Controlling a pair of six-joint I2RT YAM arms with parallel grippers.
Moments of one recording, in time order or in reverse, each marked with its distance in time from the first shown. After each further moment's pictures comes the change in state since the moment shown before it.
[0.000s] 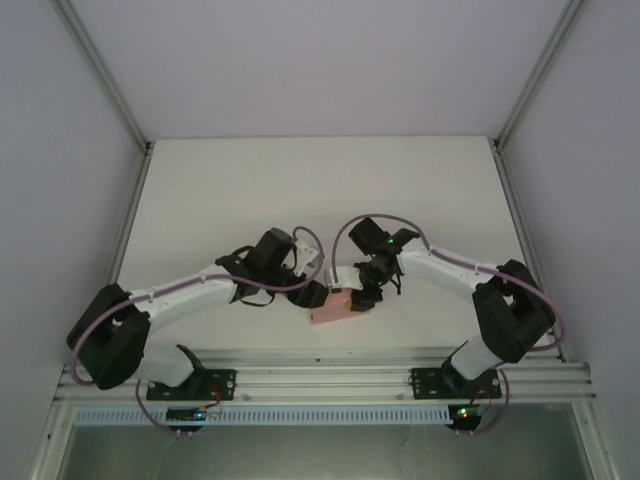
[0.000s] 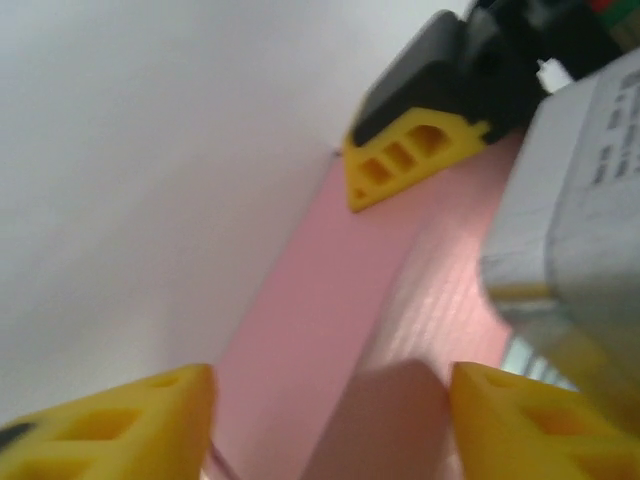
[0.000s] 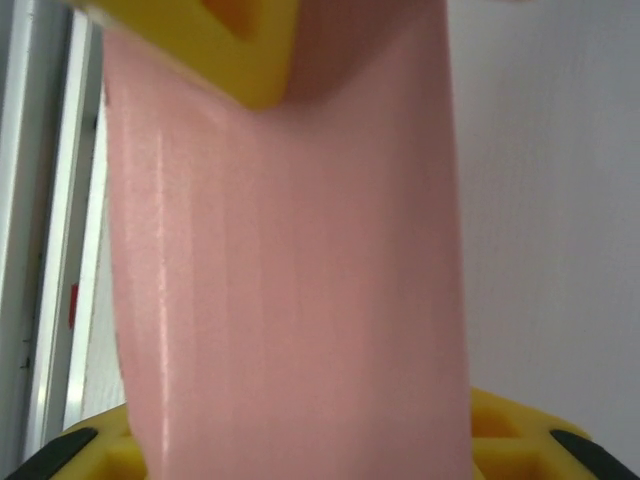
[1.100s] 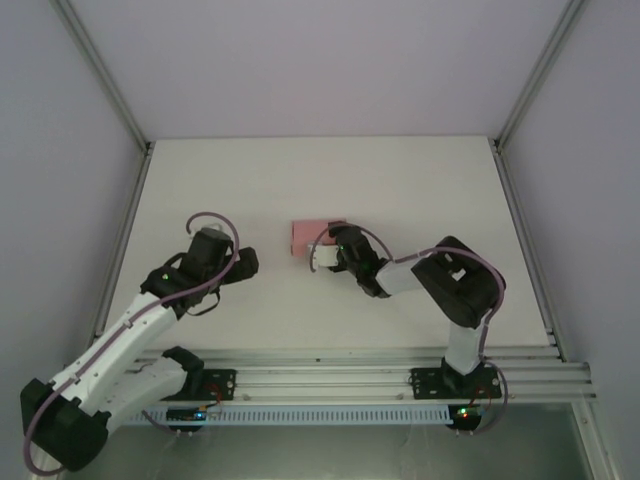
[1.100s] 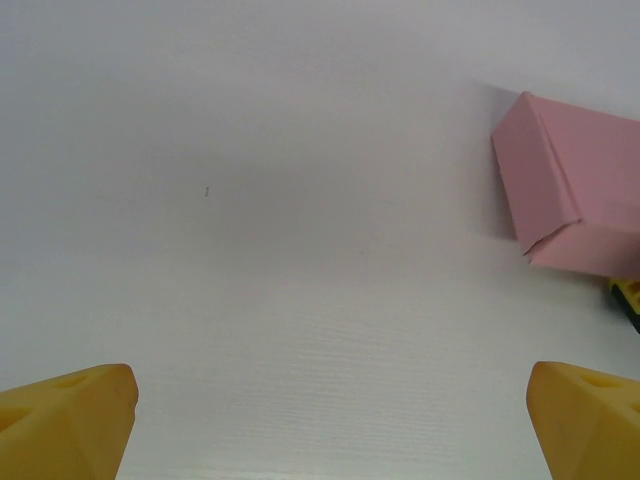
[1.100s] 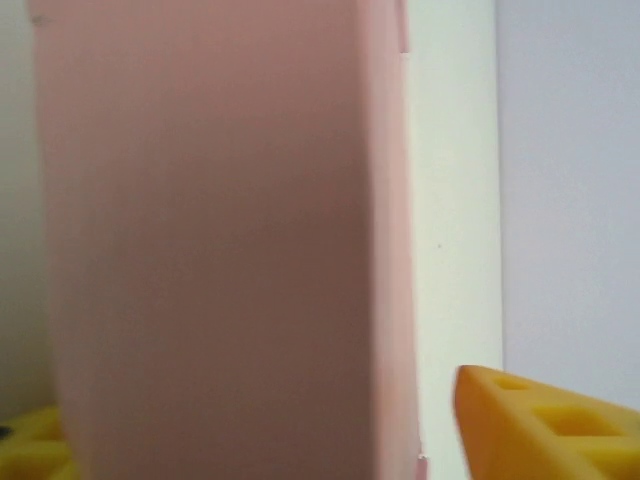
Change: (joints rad) left arm 0.253 -0.459 -0.017 -0.441 -0.685 -0.361; right arm 0.056 0.286 -0.216 1.325 0.589 -0.186
